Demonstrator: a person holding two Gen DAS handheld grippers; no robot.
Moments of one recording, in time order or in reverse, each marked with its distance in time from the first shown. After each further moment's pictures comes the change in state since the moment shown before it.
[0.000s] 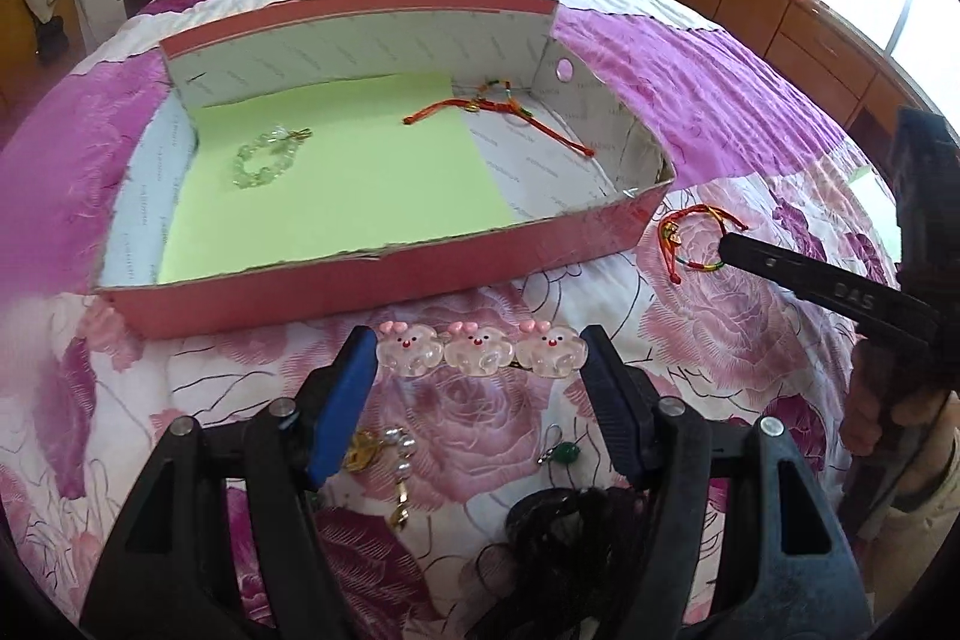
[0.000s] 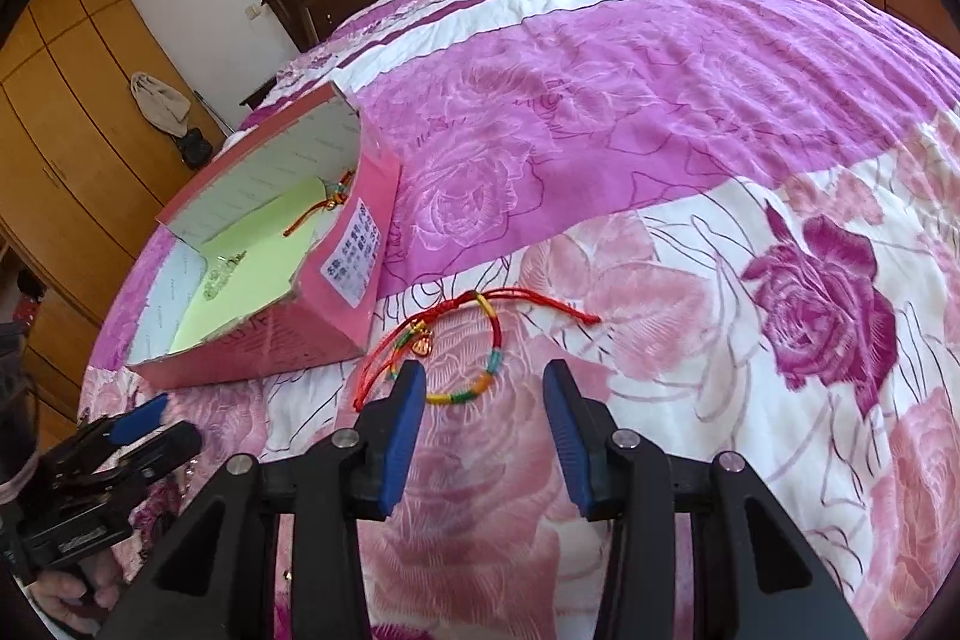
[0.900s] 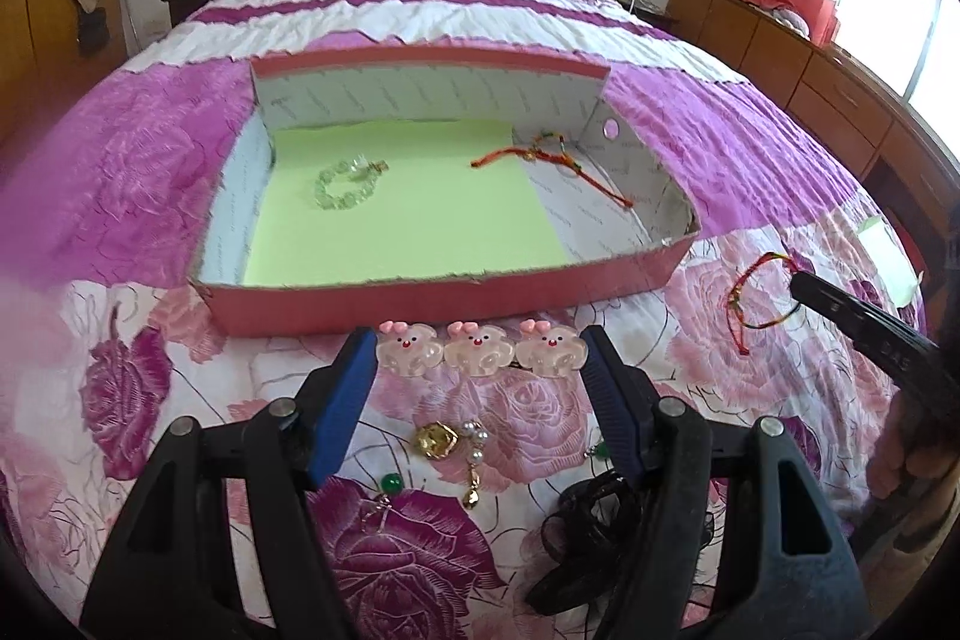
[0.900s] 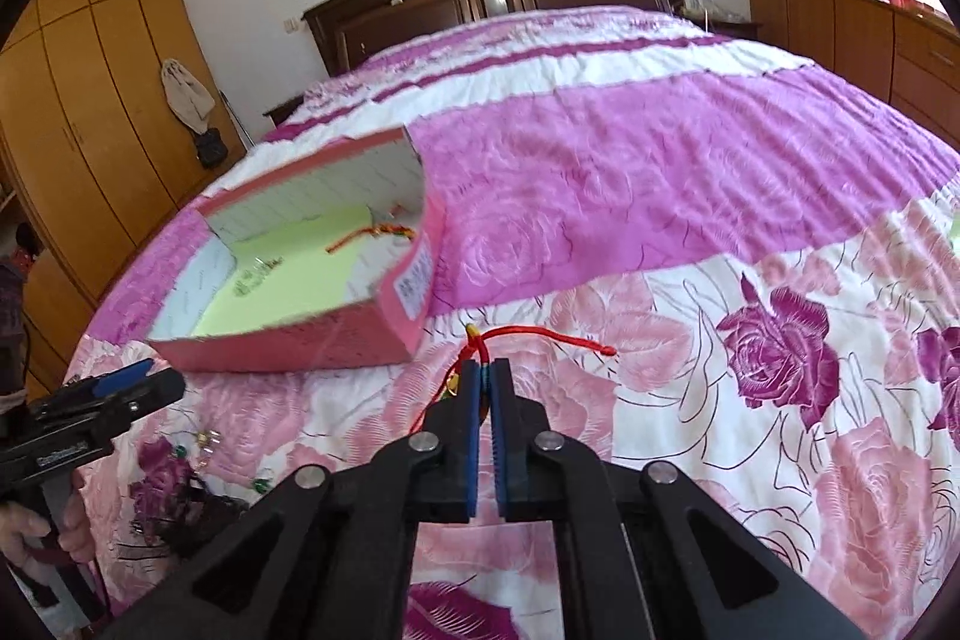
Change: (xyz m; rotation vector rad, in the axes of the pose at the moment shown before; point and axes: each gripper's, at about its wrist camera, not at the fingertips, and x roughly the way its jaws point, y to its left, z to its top) left arm -0.031 0.021 -0.002 -0.065 -0.104 0.049; right arm -0.058 0.031 -0.018 -0.126 -0.163 -0.018
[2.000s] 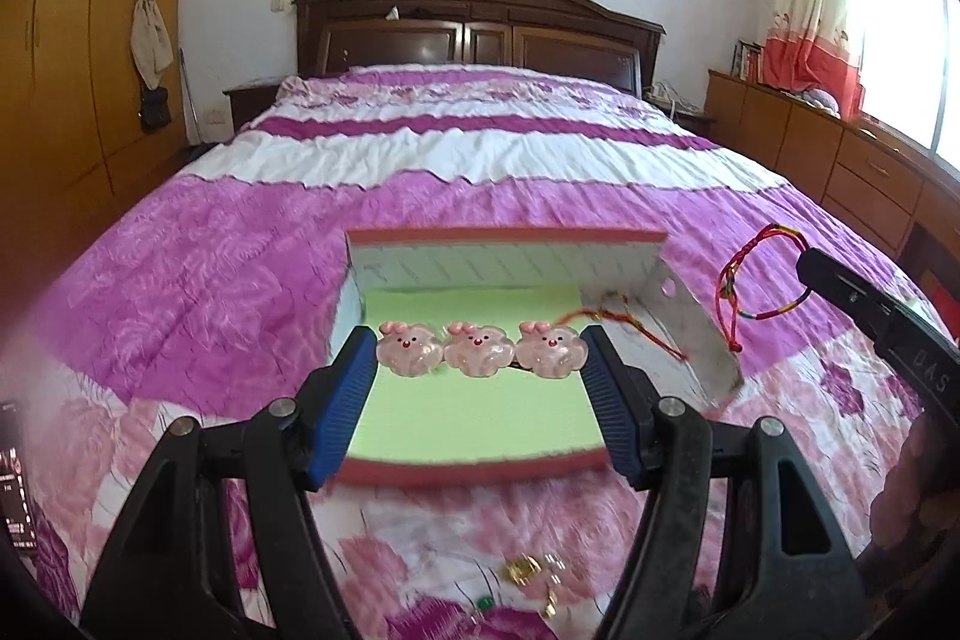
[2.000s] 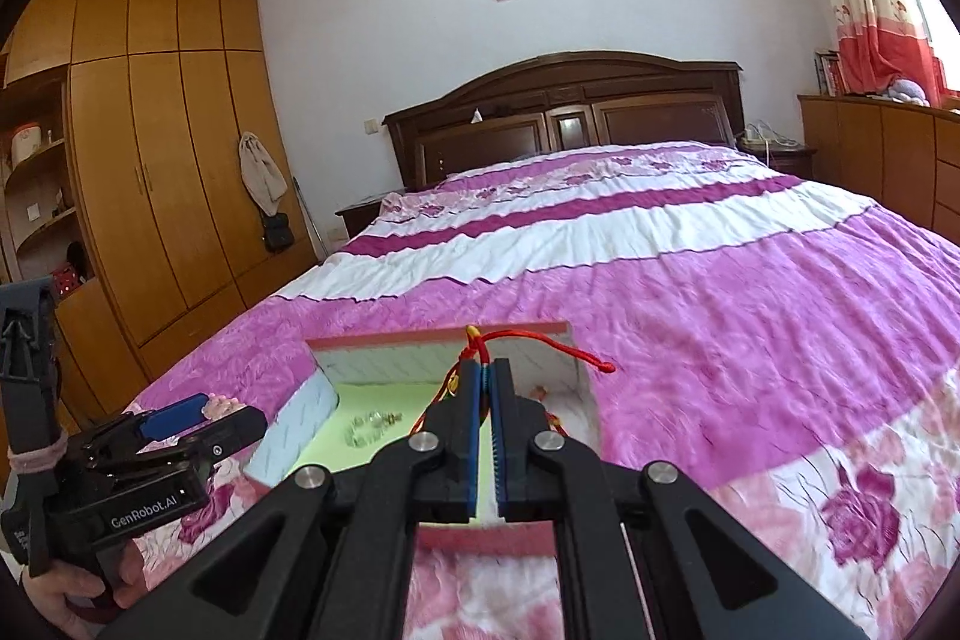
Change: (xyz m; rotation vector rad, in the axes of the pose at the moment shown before) left arm -0.028 0.027 0.043 -0.010 -0.291 0.133; right arm -0.002 0.097 0.058 -0.120 -0.309 0.109
